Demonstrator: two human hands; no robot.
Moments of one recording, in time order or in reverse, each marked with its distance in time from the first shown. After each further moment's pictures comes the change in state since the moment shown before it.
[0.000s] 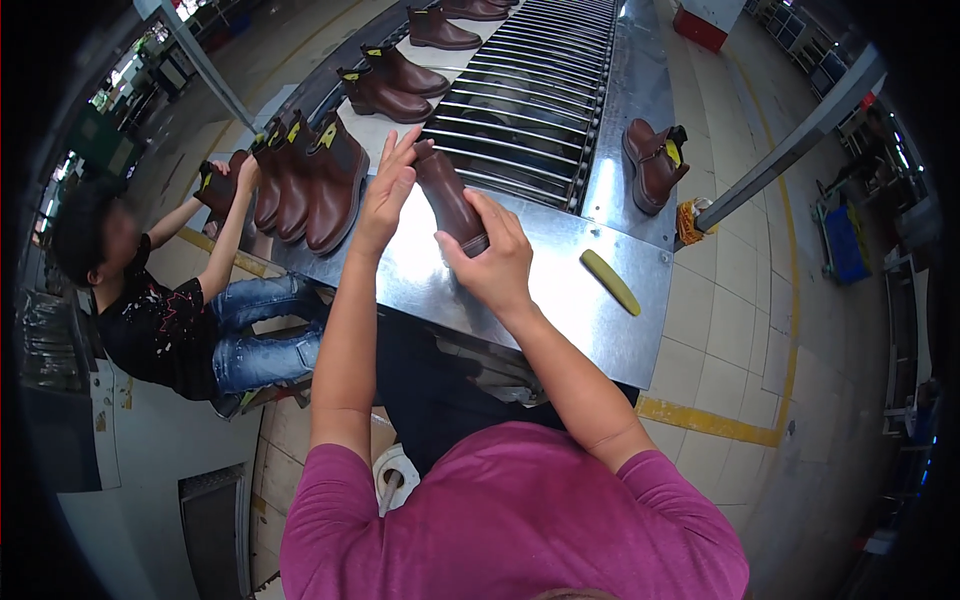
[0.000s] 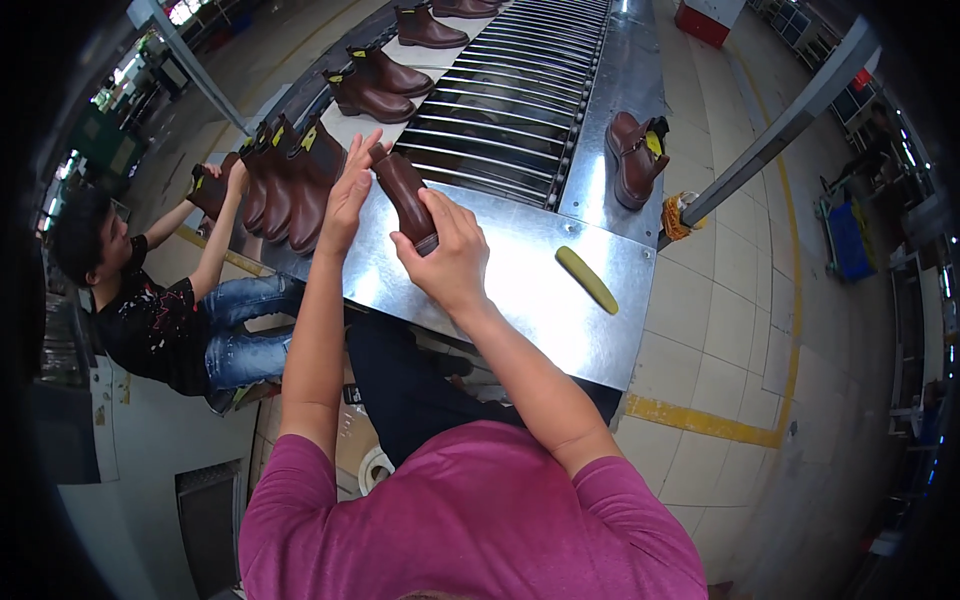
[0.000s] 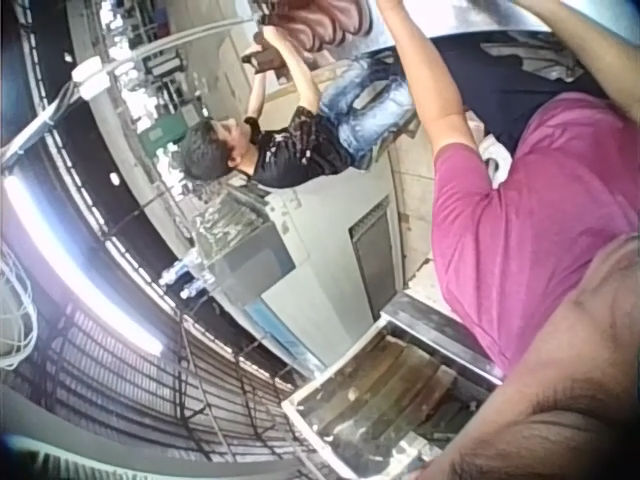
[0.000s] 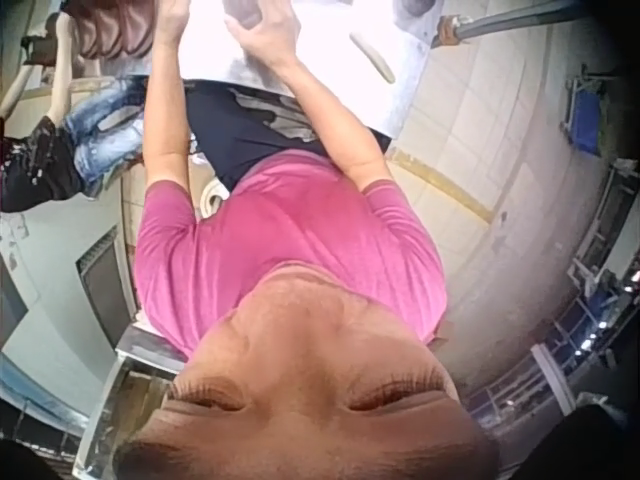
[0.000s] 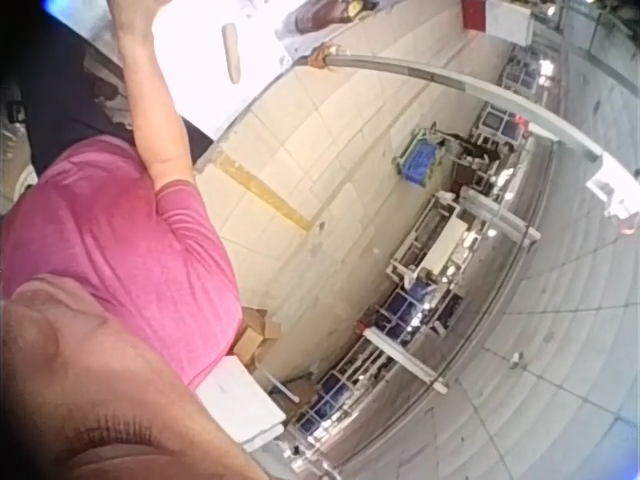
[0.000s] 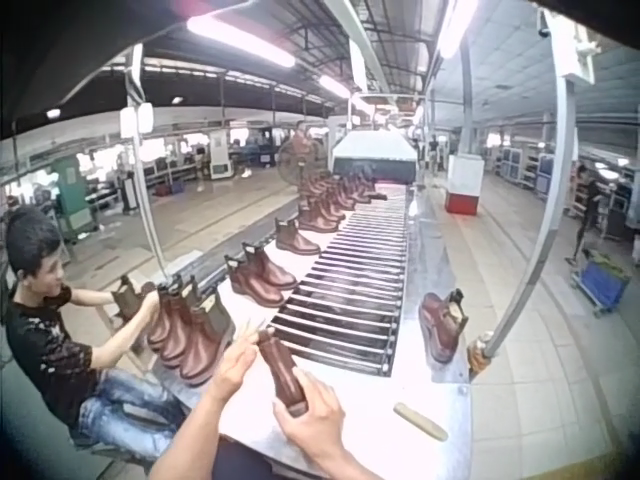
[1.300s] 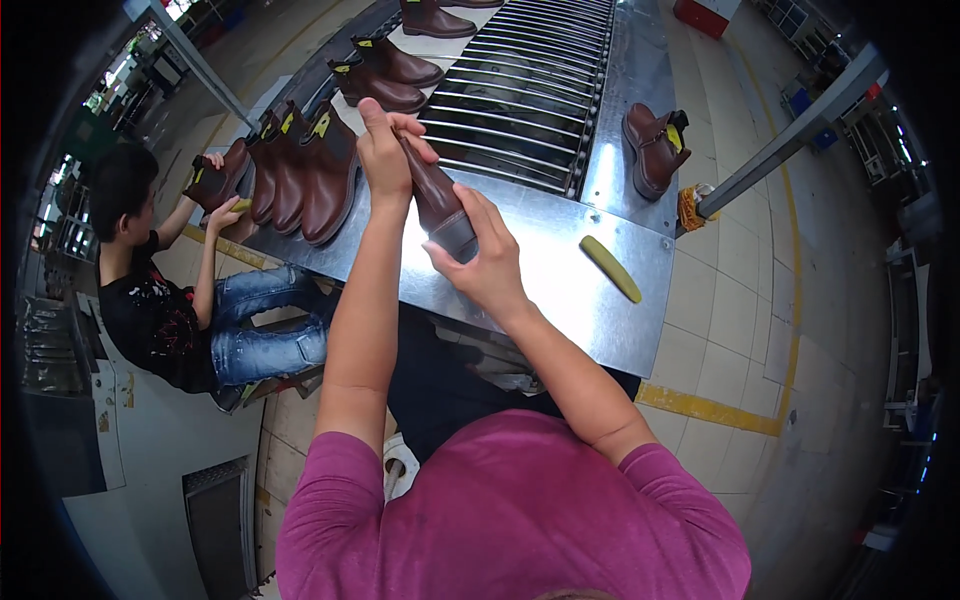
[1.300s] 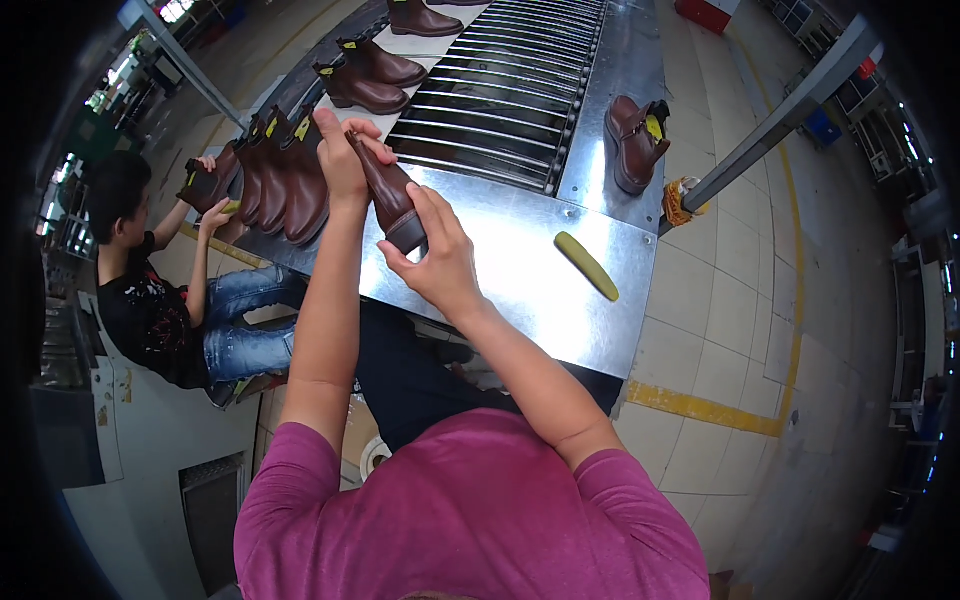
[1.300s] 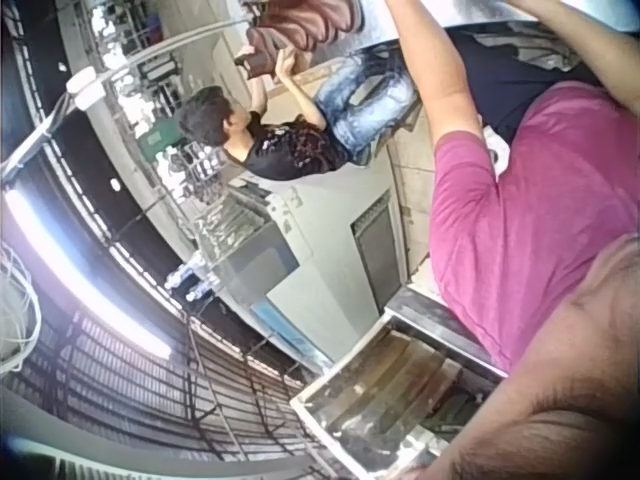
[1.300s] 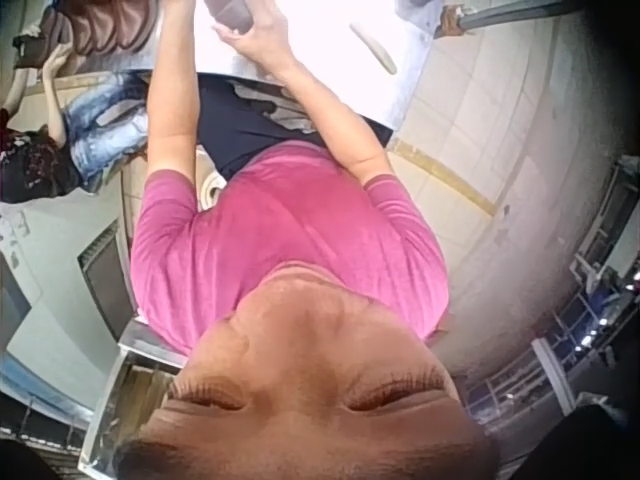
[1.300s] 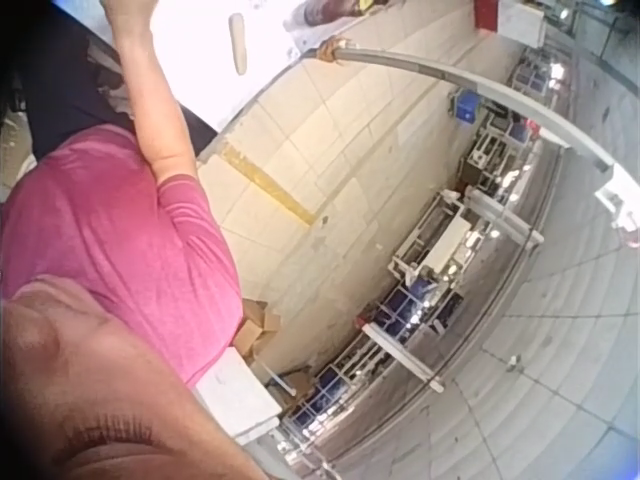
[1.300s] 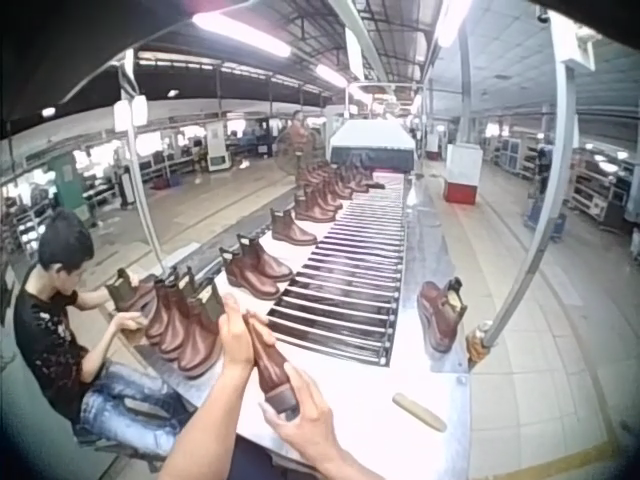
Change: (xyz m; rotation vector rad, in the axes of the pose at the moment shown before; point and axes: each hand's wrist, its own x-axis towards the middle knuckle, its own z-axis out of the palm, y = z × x) left_hand 0.050 0.015 0.033 -0.433 0.368 -0.408; right_hand -0.014 -0.001 -0.001 0.225 -0.137 0.068
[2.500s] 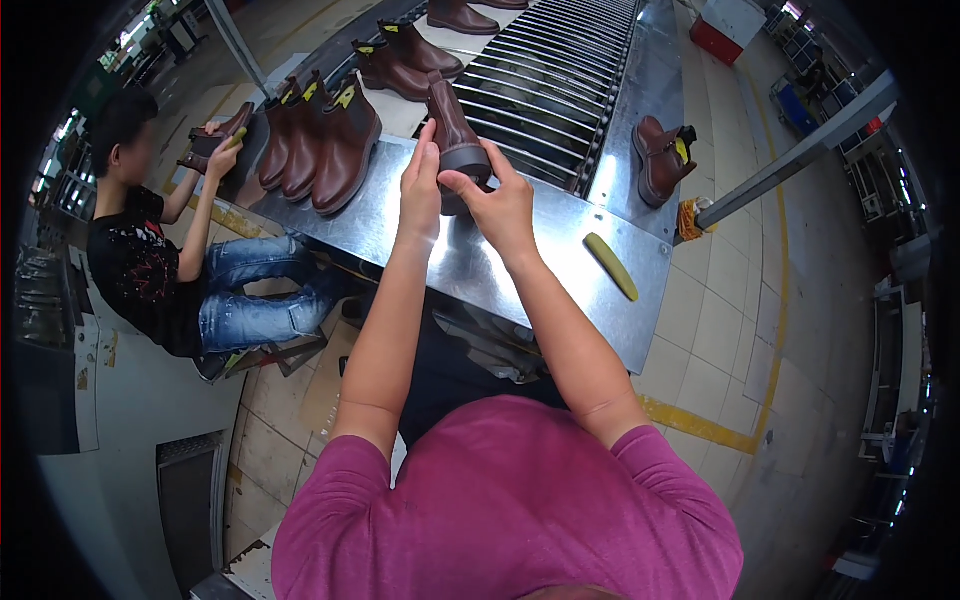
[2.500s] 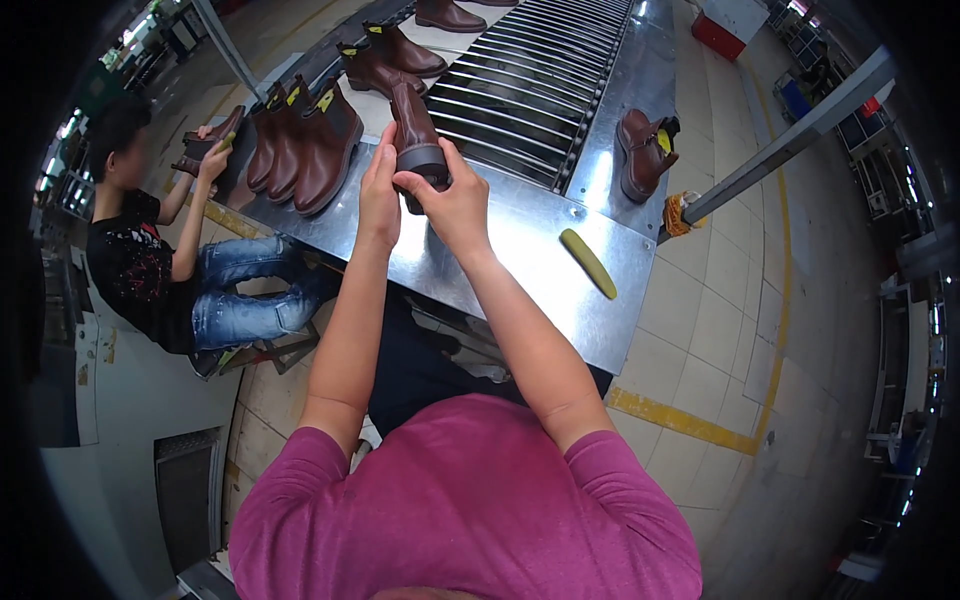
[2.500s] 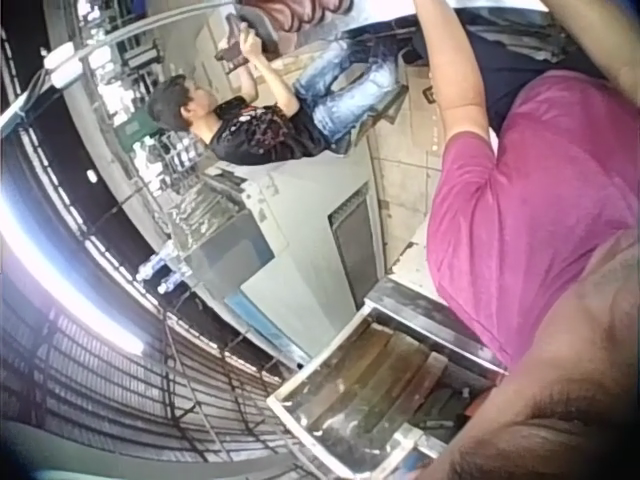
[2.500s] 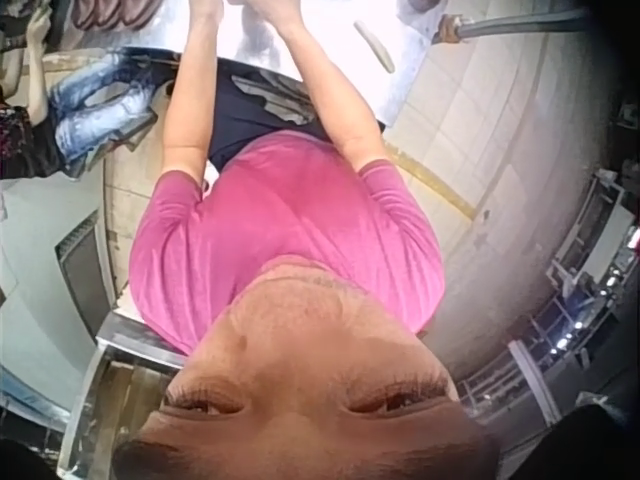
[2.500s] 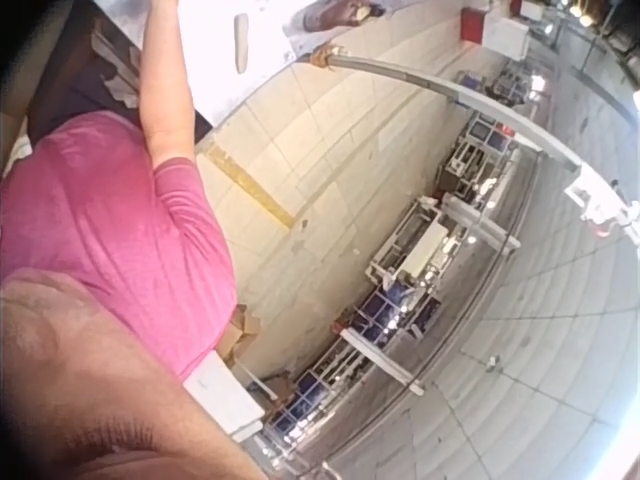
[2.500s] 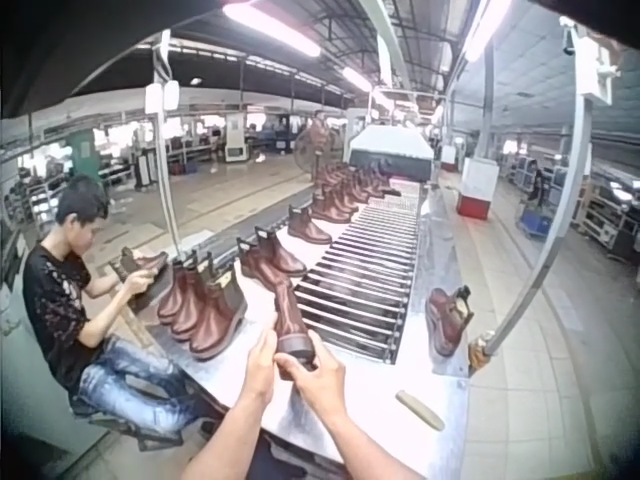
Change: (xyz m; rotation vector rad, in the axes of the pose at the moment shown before) left_hand -0.084 -0.021 -0.011 -0.115 0.012 -0.055; right_hand 0.040 -0.006 0.010 0.106 -0.052 0.253
